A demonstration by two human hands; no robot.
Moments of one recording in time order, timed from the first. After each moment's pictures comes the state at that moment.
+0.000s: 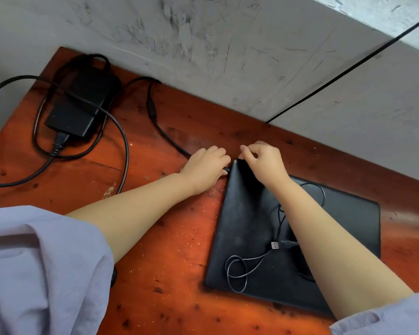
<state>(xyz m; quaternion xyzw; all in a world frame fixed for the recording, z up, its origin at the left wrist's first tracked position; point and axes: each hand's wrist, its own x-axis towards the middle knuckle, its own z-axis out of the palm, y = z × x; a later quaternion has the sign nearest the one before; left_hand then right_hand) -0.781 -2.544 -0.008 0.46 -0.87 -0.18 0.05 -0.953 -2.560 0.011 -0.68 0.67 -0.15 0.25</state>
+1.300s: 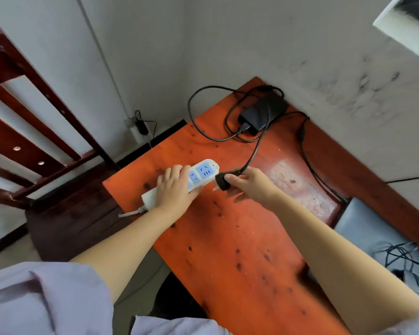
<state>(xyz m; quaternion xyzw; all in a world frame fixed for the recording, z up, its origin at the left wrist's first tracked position) -0.514 -2.291 -0.017 0.86 -0.48 -0.11 0.13 -0.671 -2.417 0.057 -0.67 0.44 0.01 0.60</state>
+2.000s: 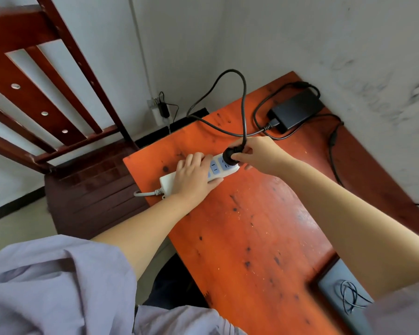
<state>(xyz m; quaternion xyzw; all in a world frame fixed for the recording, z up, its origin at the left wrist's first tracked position) -0.515 -2.288 -0.020 0.86 -0.48 -0.09 0.15 -0.609 -2.451 0.069 -0.87 0.30 0.10 0.37</state>
